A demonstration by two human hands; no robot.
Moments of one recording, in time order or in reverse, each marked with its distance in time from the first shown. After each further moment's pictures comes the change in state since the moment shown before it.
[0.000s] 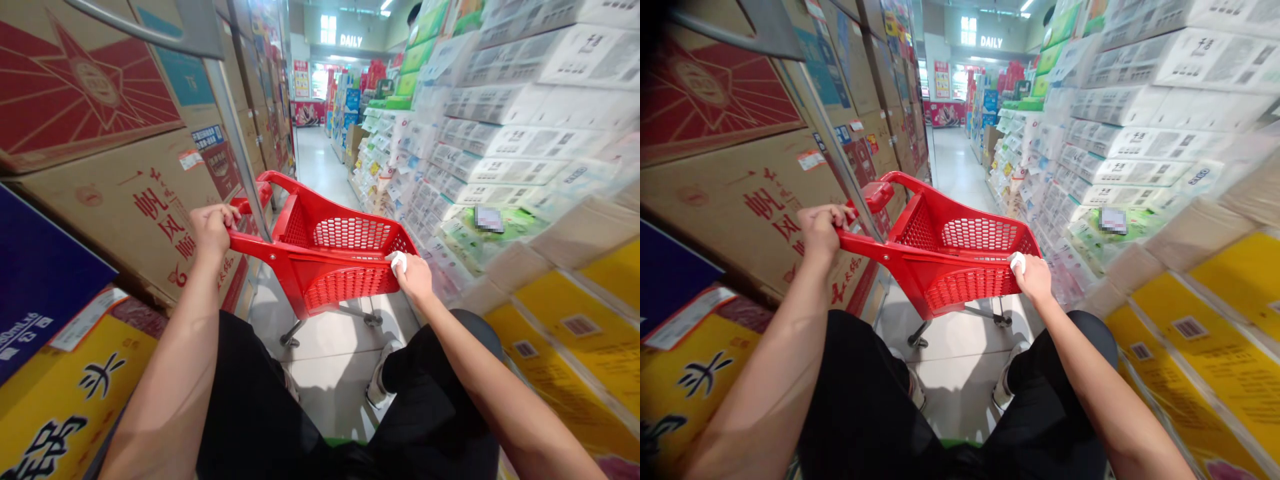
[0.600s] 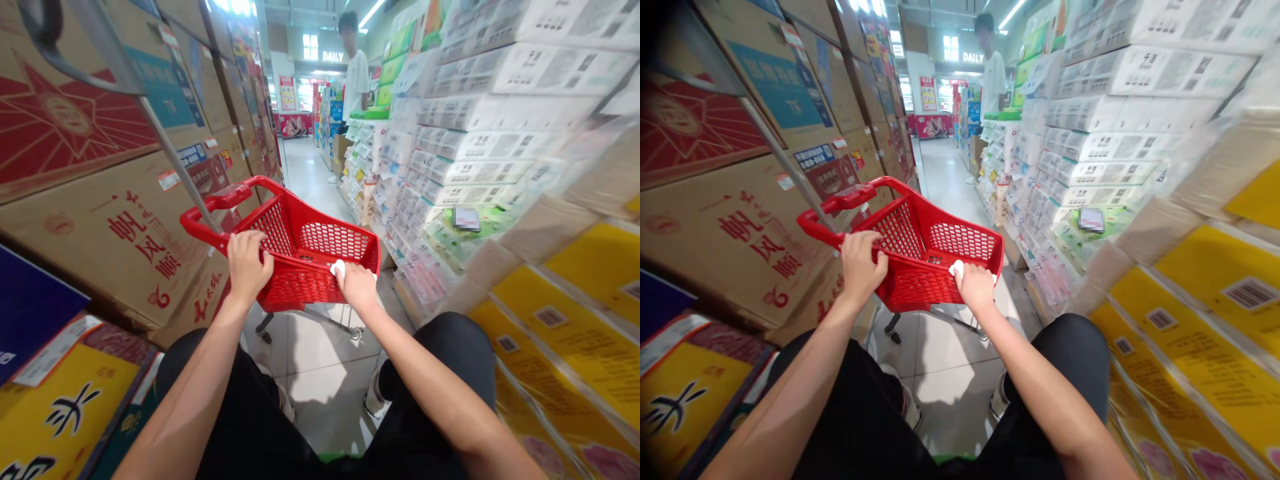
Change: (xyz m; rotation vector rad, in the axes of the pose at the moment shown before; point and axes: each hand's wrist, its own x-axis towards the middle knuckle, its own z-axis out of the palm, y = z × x) left_hand -0.075 0.039 0.078 0.714 -0.236 0.181; right_hand 0.011 -0.121 -0.006 0.000 -0.072 0.066
